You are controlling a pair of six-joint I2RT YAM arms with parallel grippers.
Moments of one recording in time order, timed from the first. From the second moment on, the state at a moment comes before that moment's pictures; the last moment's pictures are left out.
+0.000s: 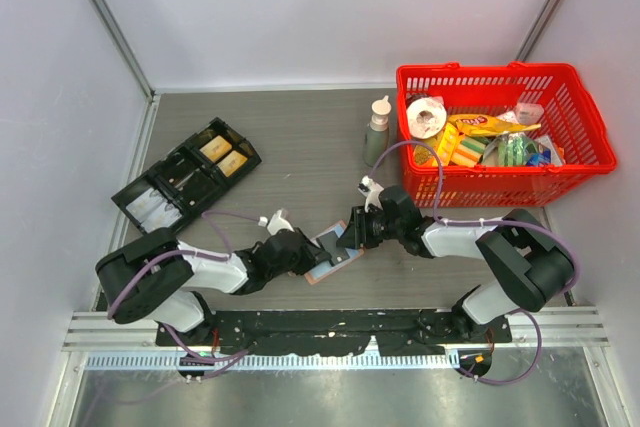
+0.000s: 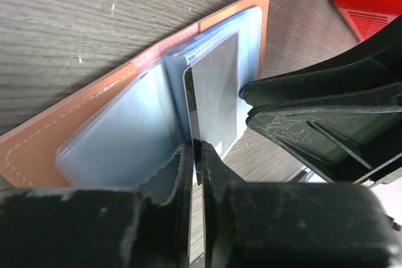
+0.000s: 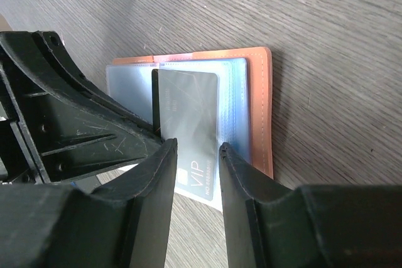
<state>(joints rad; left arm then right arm) -0.99 1.46 0.34 0.50 -0.16 -1.38 0.64 1.50 0.48 0.35 -0.45 0.55</state>
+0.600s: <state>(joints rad) -1.00 1.27 0.27 0.41 -0.19 -1.41 0.63 1.50 0.47 0.37 -0.45 0.56</state>
